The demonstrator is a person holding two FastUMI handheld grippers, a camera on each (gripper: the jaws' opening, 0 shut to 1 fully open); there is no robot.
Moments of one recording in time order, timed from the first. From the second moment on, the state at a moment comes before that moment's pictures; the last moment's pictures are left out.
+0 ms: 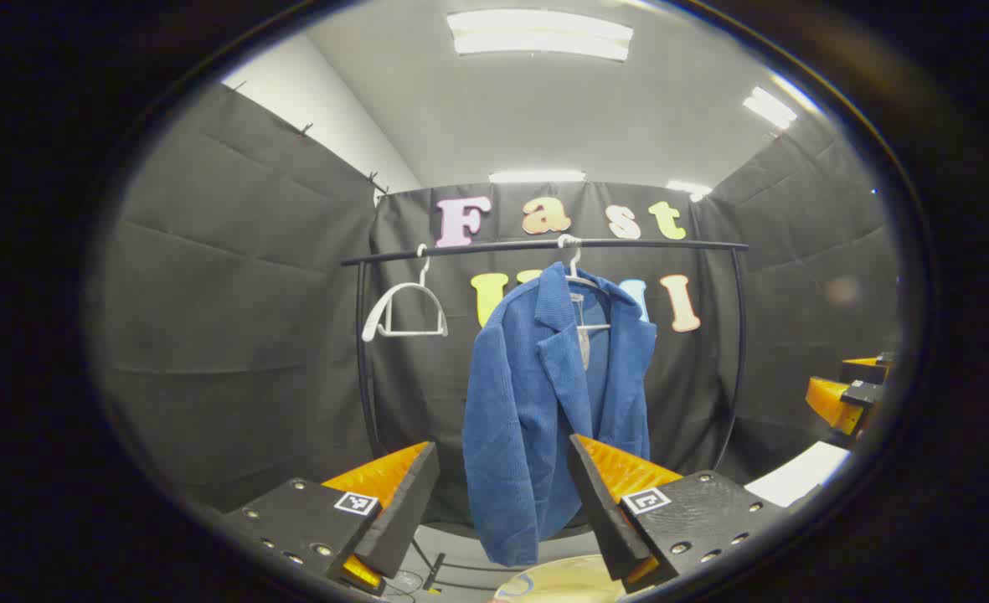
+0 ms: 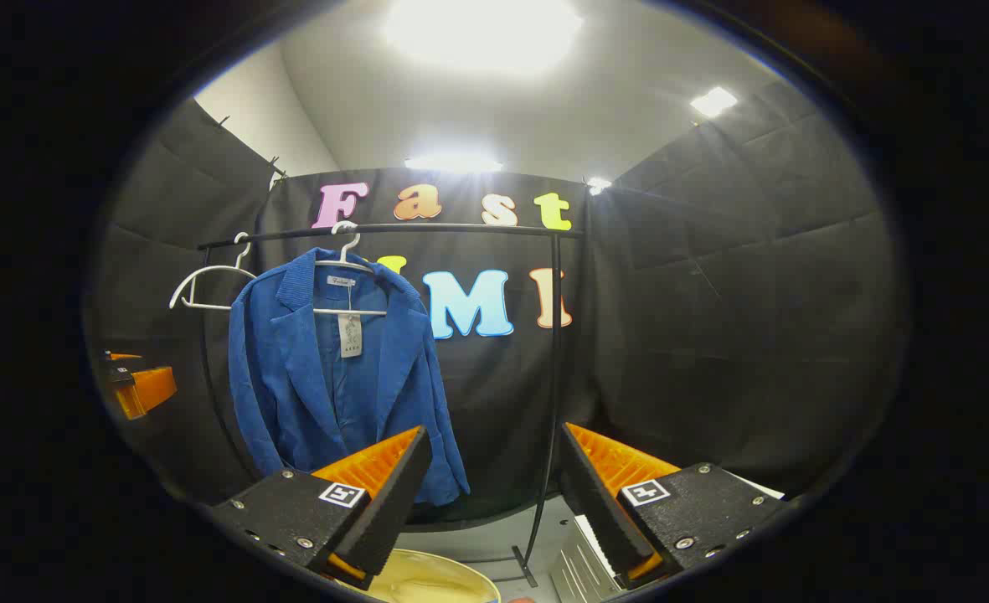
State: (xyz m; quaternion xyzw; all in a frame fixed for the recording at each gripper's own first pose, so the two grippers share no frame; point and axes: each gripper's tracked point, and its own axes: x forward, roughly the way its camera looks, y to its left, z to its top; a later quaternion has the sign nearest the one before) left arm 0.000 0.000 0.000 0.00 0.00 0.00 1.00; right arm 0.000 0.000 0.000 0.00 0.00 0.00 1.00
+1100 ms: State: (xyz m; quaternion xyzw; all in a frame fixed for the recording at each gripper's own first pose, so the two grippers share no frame) left arm 0.003 0.004 0.034 0.00 -0.02 0.02 1.00; right arm 0.027 0.014 0.028 0.00 -0.03 0.03 1.00
